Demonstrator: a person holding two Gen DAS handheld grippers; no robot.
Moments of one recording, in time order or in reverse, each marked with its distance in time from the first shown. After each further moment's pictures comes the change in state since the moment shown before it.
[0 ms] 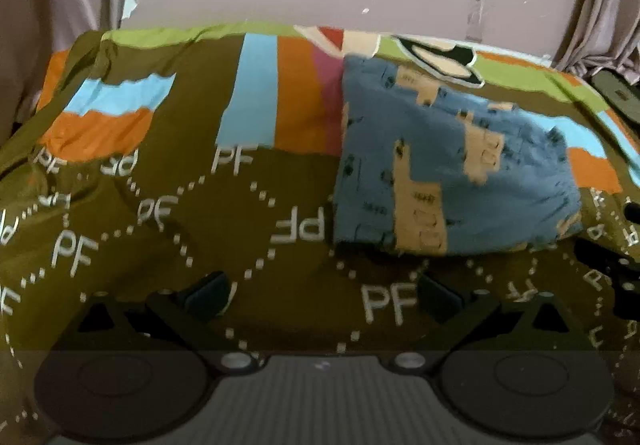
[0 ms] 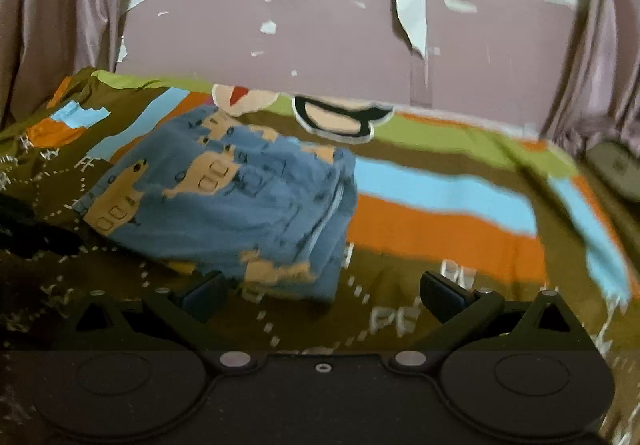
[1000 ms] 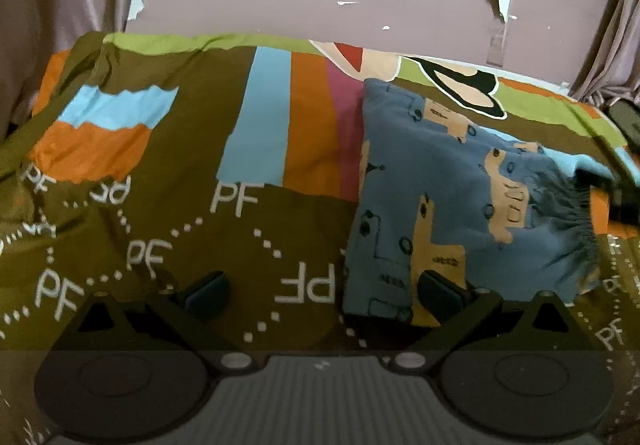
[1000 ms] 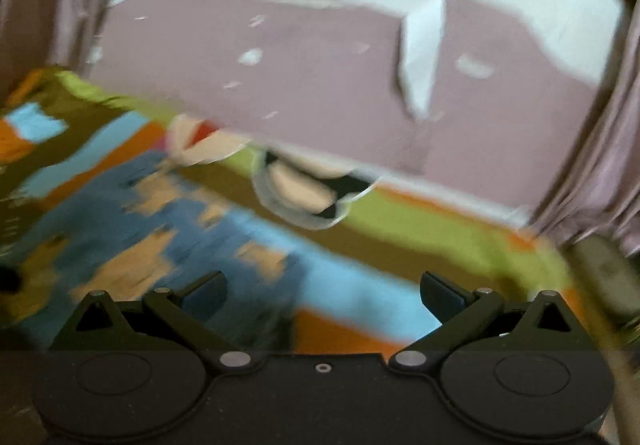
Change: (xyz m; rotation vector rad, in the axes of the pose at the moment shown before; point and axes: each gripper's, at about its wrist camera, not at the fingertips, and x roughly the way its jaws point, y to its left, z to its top) left arm 0.025 0.010 0.022 -0.073 -0.016 -0.004; right arm 0.056 -0.017 0.064 -0.106 -0.026 -0.020
